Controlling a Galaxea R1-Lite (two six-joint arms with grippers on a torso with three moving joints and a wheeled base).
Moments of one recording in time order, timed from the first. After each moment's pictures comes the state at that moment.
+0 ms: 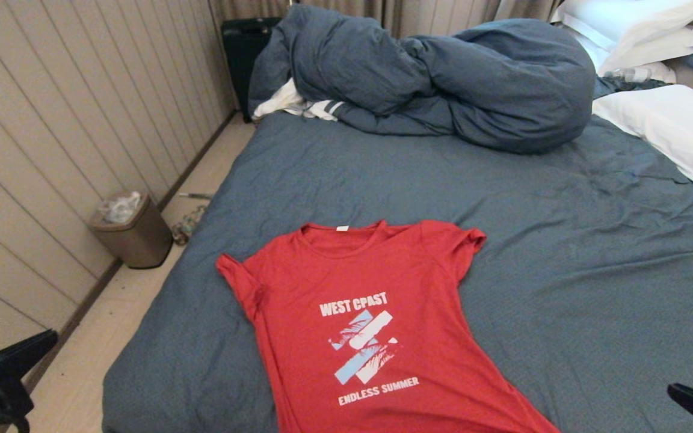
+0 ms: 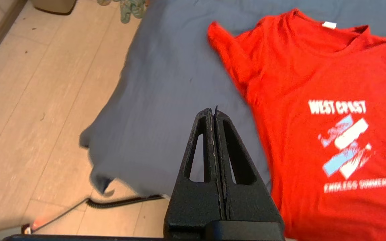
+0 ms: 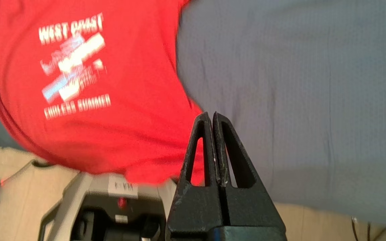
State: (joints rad) left arm -0.23 0.81 -0.33 -0.19 0.18 -0.29; right arm 0.22 0.66 -0.34 0.05 -0.07 0.17
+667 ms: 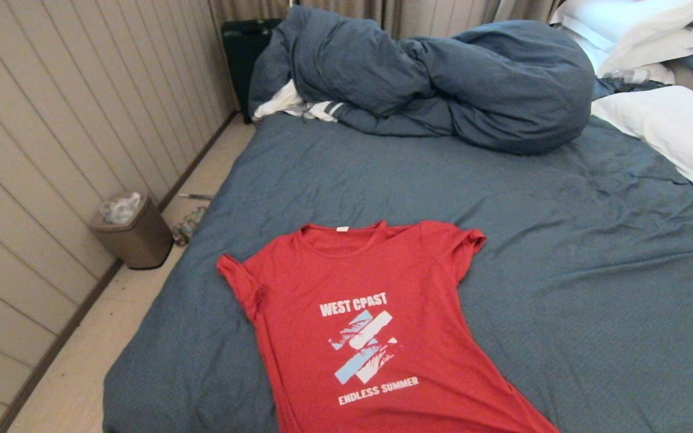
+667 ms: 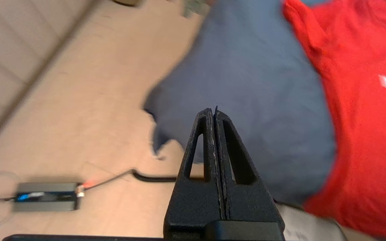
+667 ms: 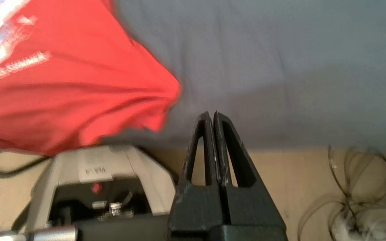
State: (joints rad) left arm -0.11 0.29 -0.25 0.26 0.30 -0.24; right arm 0.16 0.28 -0.23 0.41 -0.19 0.24
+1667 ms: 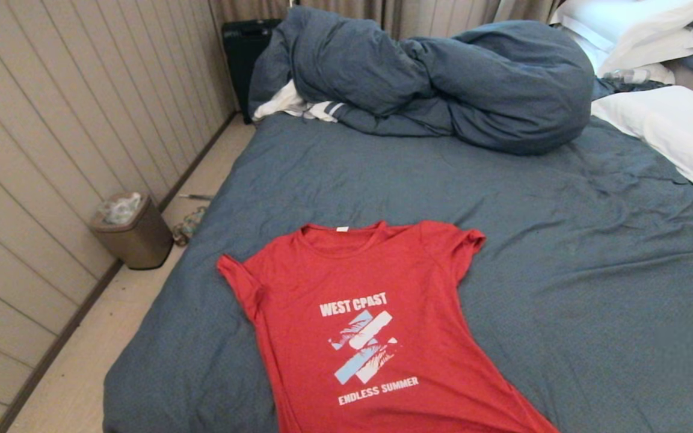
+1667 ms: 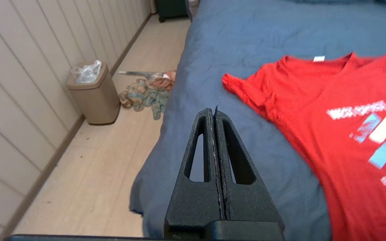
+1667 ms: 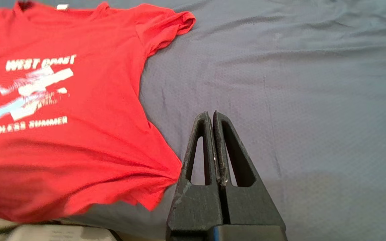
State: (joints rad) left arm 0.00 0.01 0.00 -0.15 -0.01 0.02; right arm -0.01 0.00 0.00 0.00 0.01 -0.02
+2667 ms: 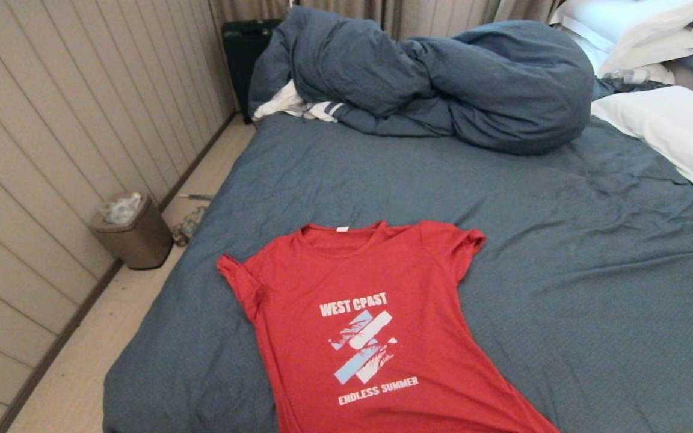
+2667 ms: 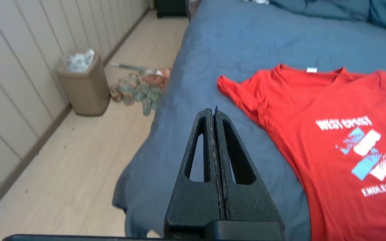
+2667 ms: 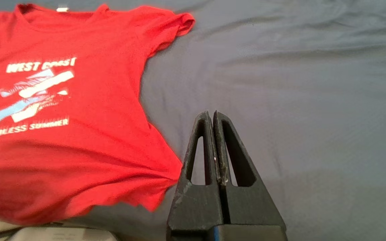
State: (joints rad) left arm 0.00 0.01 0.00 -0.14 0.00 -0.07; right arm -0.01 0.01 -0.04 0.05 0.02 -0.02
